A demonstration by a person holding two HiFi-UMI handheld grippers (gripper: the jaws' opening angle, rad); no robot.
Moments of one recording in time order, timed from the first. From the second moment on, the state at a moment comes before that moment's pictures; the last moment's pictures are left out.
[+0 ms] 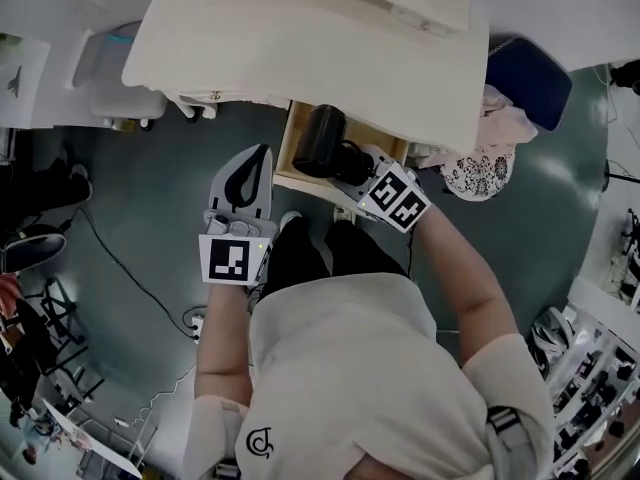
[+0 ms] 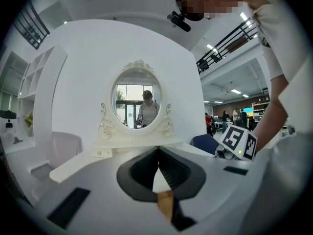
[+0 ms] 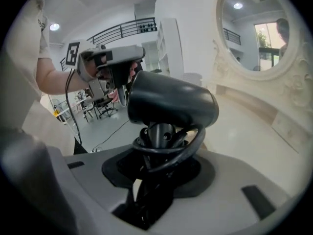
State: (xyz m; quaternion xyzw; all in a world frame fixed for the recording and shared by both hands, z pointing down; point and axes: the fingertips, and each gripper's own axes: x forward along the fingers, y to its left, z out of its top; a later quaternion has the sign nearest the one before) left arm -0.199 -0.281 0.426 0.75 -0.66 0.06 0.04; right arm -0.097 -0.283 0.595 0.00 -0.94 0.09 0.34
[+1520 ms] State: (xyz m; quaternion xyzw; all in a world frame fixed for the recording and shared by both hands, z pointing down) left arm -0.242 -0.279 0.532 0.77 -0.61 0.10 0.15; right arm -0.091 -0.300 0.809 -0.03 -0.81 0.09 0.58
